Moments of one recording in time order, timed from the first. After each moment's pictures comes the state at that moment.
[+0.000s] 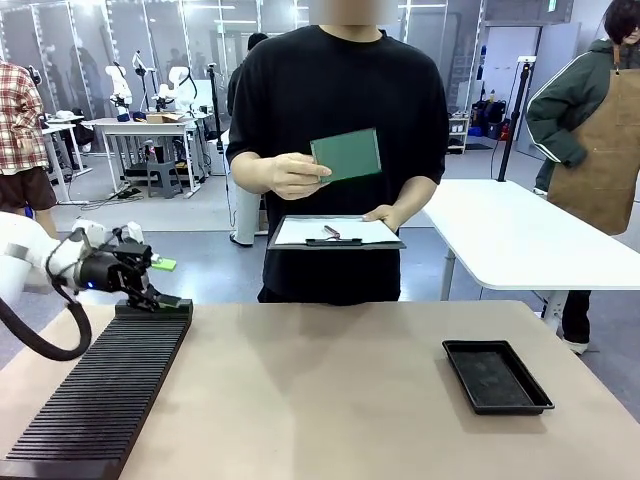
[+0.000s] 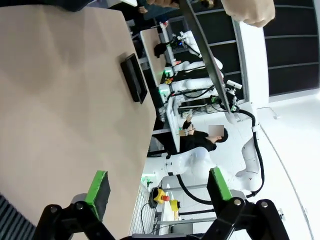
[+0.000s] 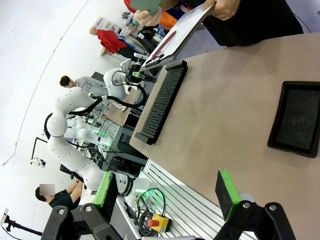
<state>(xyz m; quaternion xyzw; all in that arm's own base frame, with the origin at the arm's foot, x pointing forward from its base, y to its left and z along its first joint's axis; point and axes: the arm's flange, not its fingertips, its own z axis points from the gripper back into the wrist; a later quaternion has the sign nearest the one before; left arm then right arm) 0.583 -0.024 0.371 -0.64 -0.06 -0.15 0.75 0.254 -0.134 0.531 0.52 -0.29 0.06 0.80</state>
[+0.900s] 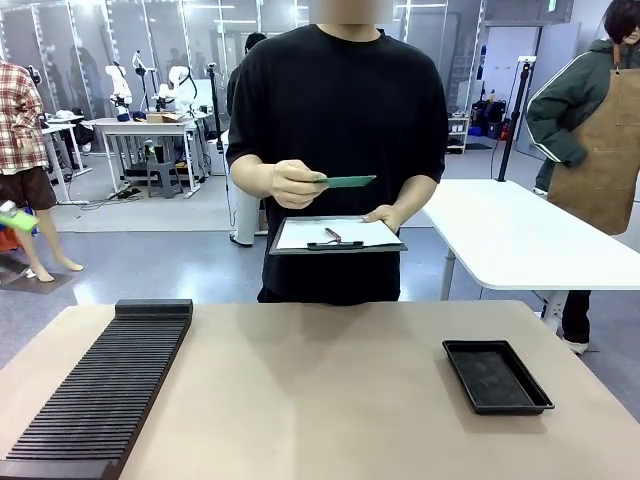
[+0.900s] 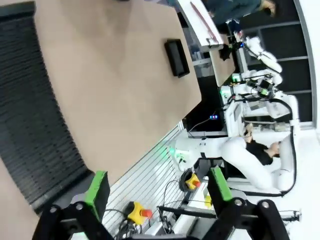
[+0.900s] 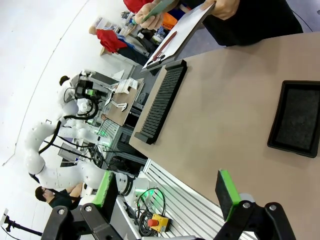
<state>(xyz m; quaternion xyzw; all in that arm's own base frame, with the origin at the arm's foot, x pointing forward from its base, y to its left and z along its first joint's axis) 0.386 0.083 0.551 -0.47 -0.12 -0.10 0.87 0.255 -0.133 0.530 0.52 -0.29 0.06 0.80</state>
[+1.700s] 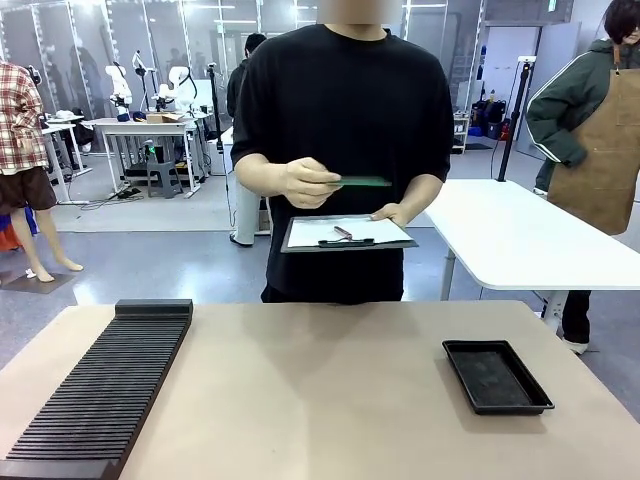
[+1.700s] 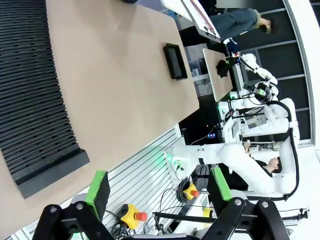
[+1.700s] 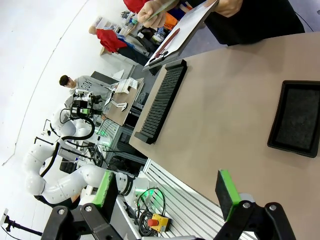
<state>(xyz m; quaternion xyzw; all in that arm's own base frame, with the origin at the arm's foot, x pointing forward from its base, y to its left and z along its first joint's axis) 0.289 0.096 0.531 -0.48 -0.17 -0.07 0.86 0.255 -0.133 0.531 0.52 -0.29 0.06 0.80</state>
